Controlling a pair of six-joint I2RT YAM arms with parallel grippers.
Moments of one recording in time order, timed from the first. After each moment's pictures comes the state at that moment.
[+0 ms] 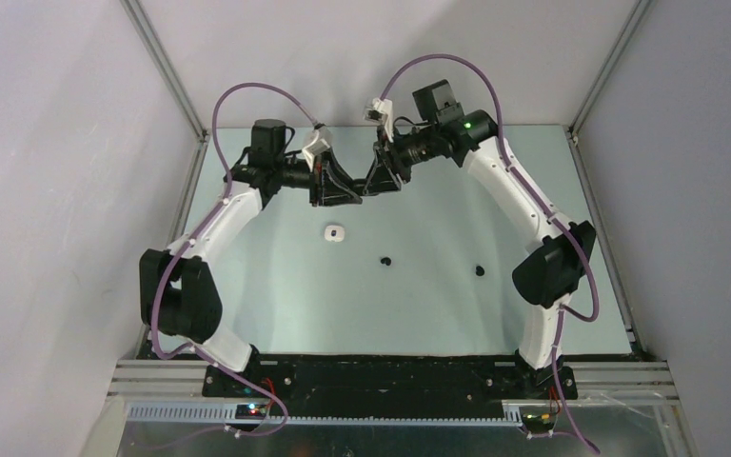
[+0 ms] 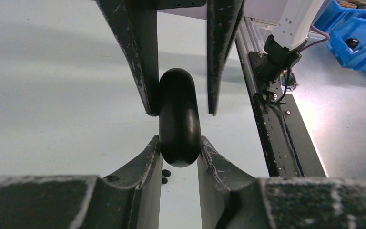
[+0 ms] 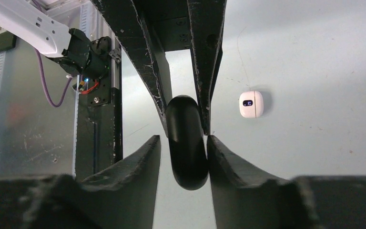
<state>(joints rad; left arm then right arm) -0.25 1.58 1.32 -0.28 1.35 0.34 0.54 1.92 2.09 -0.93 -0.93 -0.36</state>
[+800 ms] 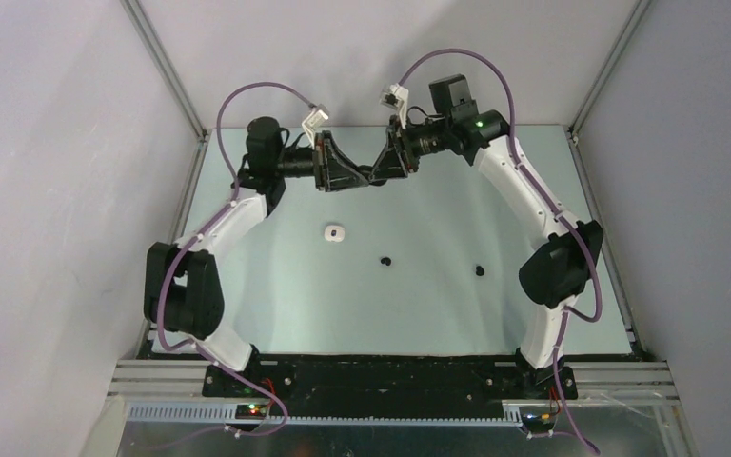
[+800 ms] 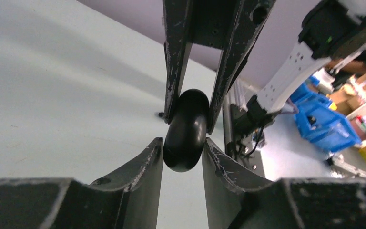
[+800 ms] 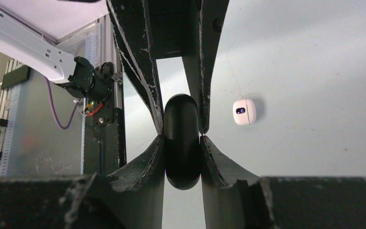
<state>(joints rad) -0.25 1.60 1.24 0.24 1.26 -0.34 0.48 1.89 2.02 -0.79 -0.98 -0.23</state>
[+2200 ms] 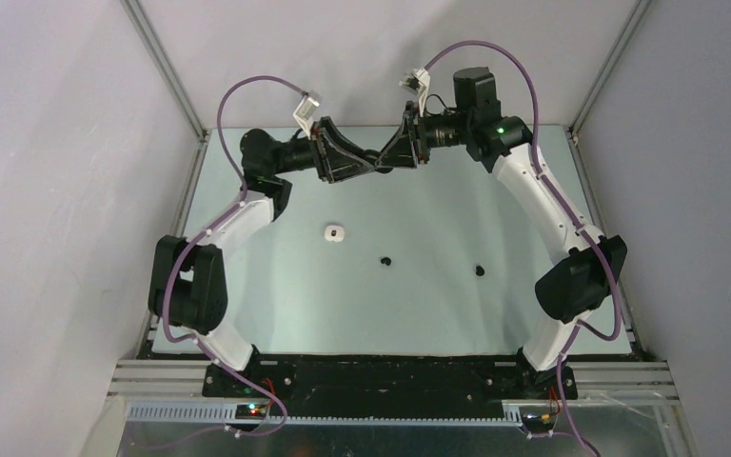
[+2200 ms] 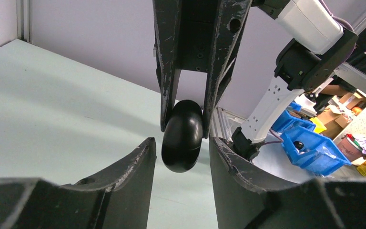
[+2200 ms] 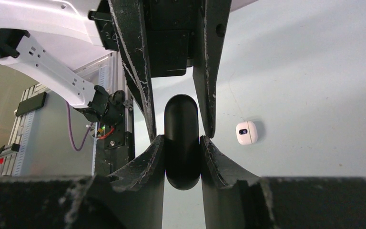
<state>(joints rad) -0.28 1.64 1.18 0.94 1.19 -0.89 0.43 1.76 1.90 -0.55 -1.03 -0.02</state>
